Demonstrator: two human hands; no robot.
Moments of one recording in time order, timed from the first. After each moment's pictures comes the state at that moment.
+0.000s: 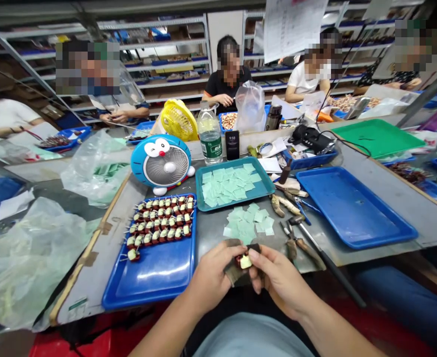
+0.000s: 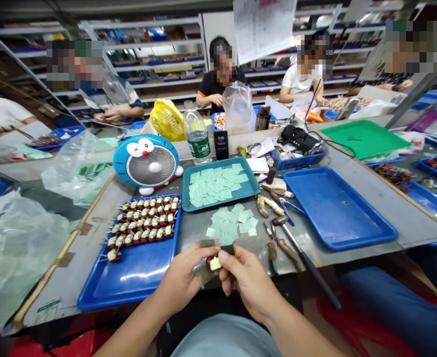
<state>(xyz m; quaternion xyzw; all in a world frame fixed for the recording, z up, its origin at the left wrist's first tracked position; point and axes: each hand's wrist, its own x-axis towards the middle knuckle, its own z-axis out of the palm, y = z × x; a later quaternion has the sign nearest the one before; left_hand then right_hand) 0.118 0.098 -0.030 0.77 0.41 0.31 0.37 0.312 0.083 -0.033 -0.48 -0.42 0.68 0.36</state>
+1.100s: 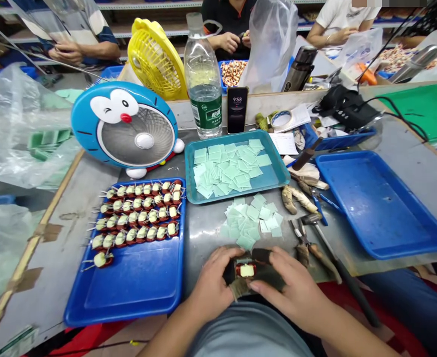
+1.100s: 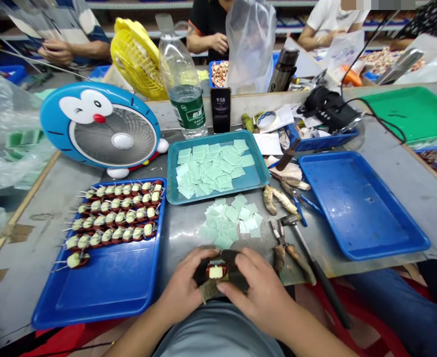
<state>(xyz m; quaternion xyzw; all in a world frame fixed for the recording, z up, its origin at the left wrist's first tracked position) 0.128 0.110 -0.105 0.68 0.47 0.29 0.48 0.351 0.111 -0.064 -0.49 -0.75 0.40 0.21</state>
